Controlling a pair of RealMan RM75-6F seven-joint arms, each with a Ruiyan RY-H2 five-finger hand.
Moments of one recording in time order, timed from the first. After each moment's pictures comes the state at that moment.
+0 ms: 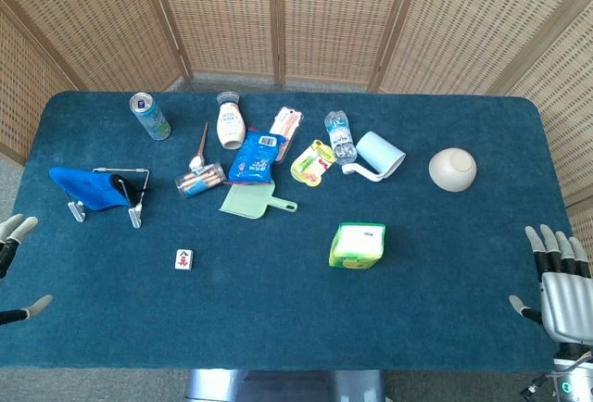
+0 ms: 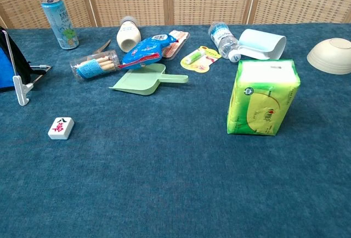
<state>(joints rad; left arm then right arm) -0.04 -0.81 0.02 -1.91 1.55 1.47 -0.08 0.05 -1.13 0.04 -1.71 -1.40 1.57 -0.27</state>
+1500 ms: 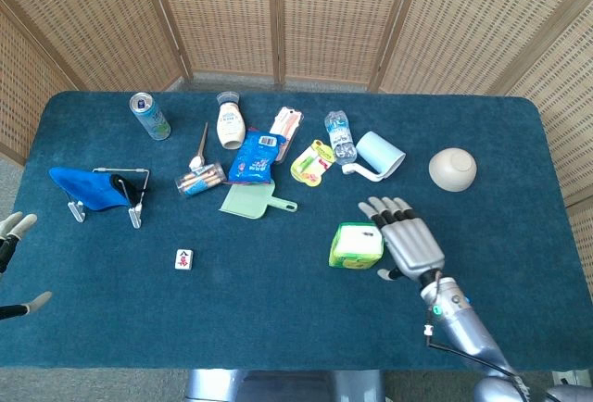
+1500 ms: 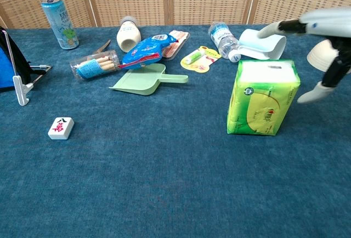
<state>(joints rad) -0.06 -0.80 0.01 -1.91 1.49 1.42 -0.11 0.60 -1.20 0.21 -2.07 -0.89 1.03 -0.70</state>
